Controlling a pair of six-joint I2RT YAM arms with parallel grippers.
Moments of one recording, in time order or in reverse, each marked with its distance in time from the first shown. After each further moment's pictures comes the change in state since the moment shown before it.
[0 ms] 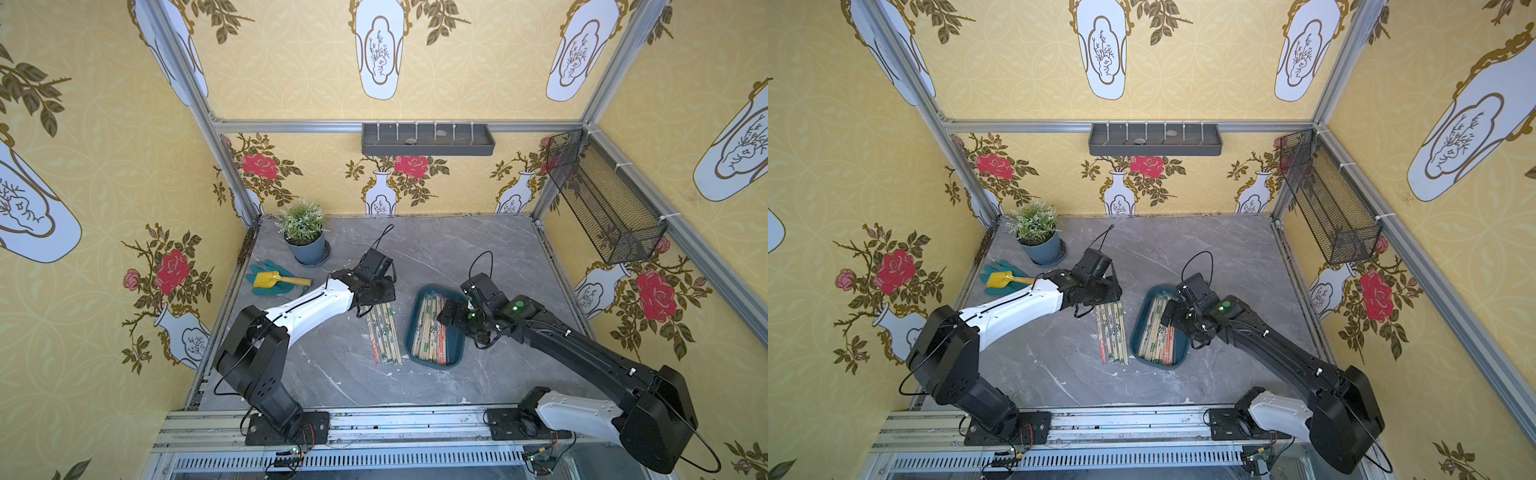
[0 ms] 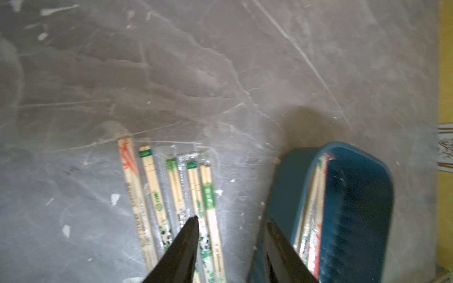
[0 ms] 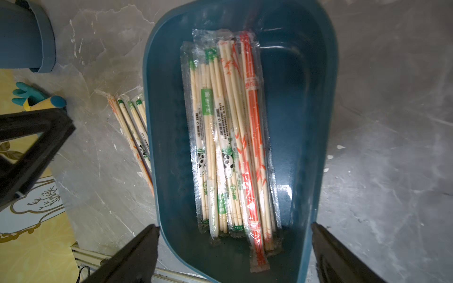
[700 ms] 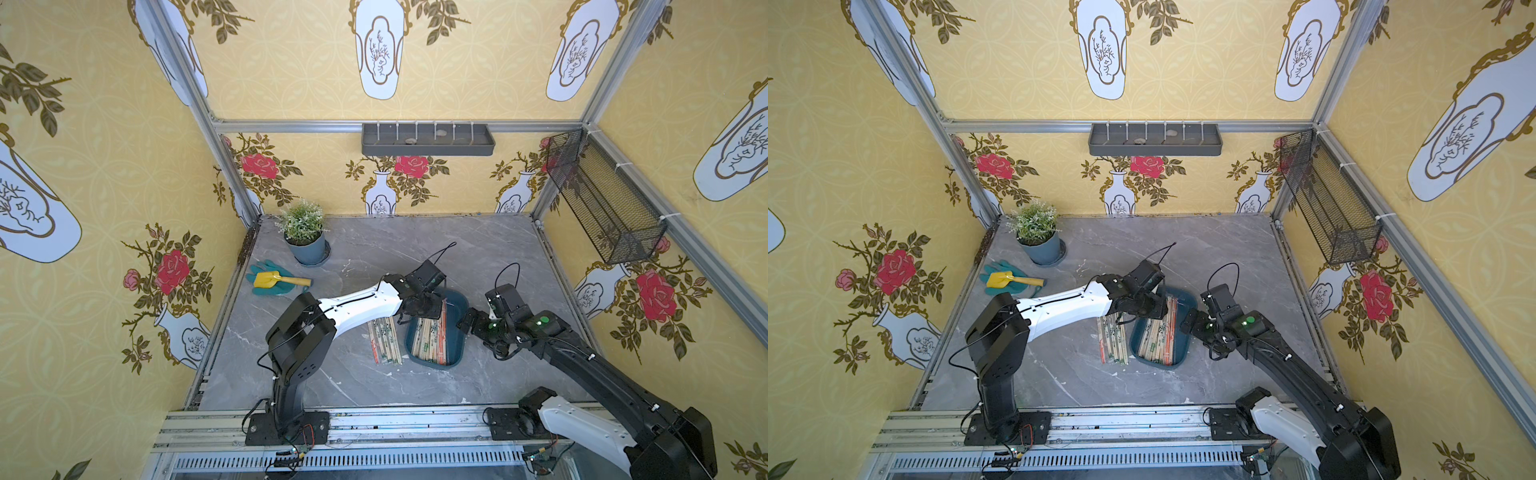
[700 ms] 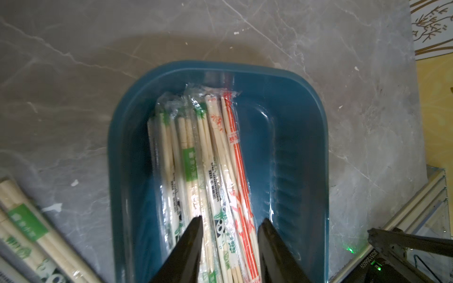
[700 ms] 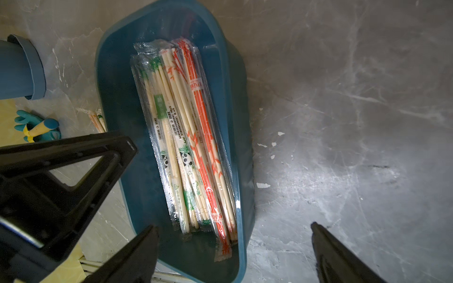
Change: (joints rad) left arm -0.247 0.282 0.256 -0.040 0.080 0.057; right arm -0.133 -0.187 -0.143 -0.051 -0.049 -0.022
